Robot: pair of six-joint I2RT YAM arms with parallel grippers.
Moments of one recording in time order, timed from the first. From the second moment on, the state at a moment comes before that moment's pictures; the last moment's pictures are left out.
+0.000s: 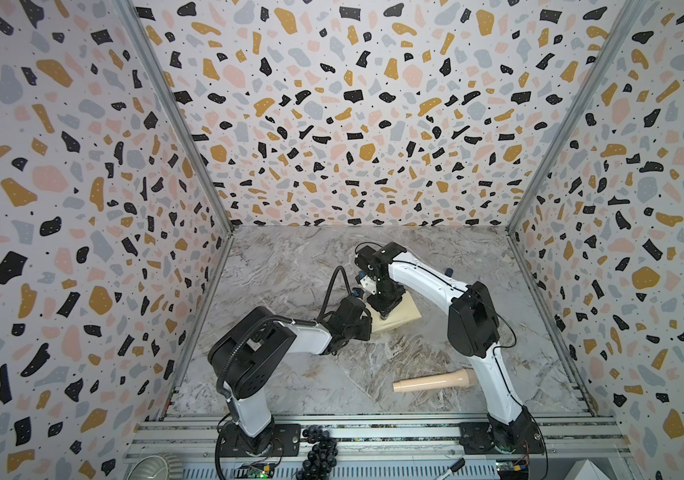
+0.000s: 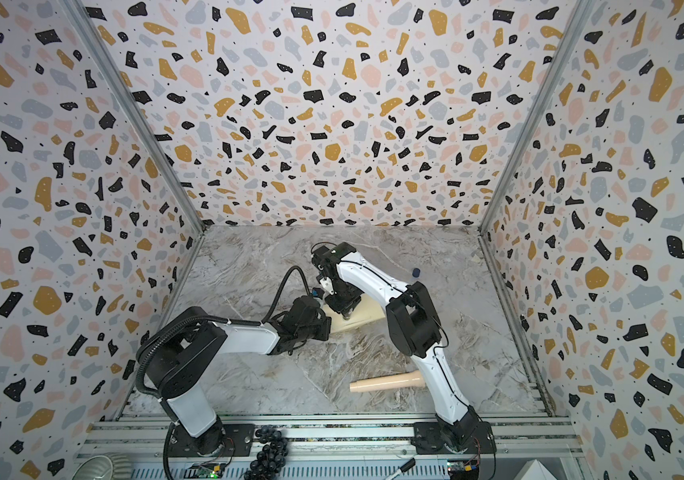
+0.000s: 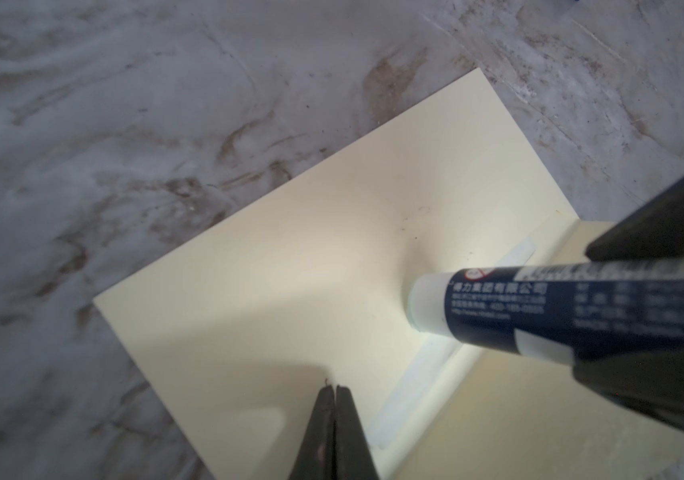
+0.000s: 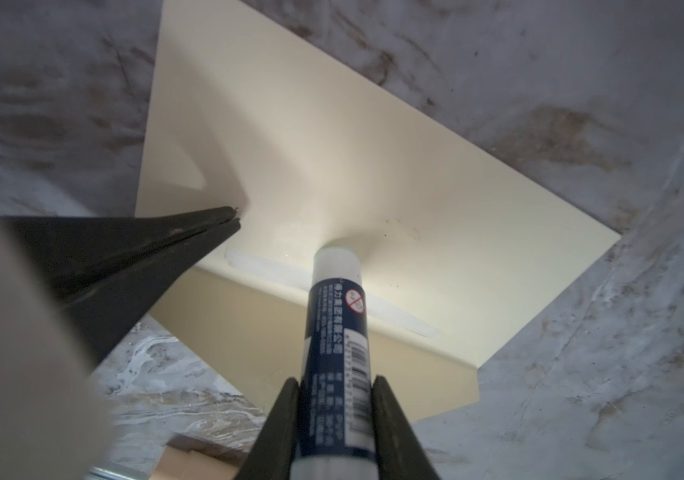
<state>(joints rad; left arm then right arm) -0.72 1.76 0.74 0.23 0.01 -0.48 0.75 2.26 2.06 -1.40 0.02 -0.07</state>
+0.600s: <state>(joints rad) -0.72 1.76 0.74 0.23 0.01 -0.48 0.76 2.27 2.06 -1.40 0.06 -0.06</state>
